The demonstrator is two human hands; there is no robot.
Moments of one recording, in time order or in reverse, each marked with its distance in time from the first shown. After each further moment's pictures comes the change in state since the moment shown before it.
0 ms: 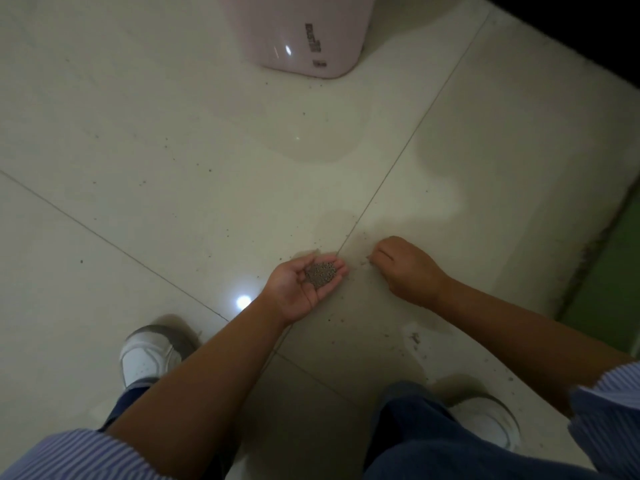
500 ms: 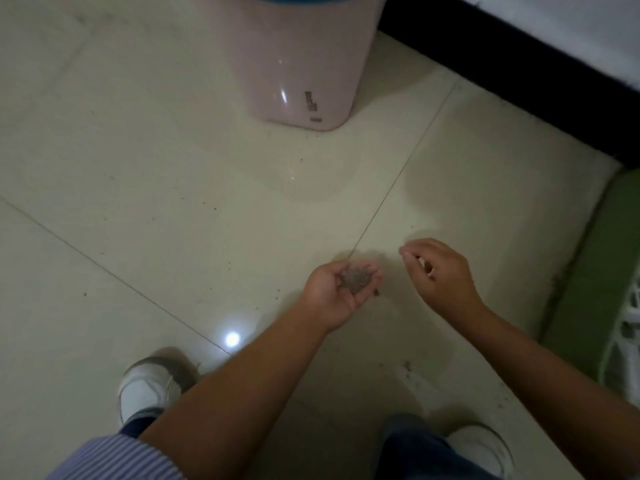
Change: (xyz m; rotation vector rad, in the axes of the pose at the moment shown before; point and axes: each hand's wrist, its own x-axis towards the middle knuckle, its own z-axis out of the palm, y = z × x) left_hand -0.013 -0.004 0.064 -0.100 -0.084 -0.006; right_hand 0.005 -0.004 -0.072 0.340 0.301 0.482
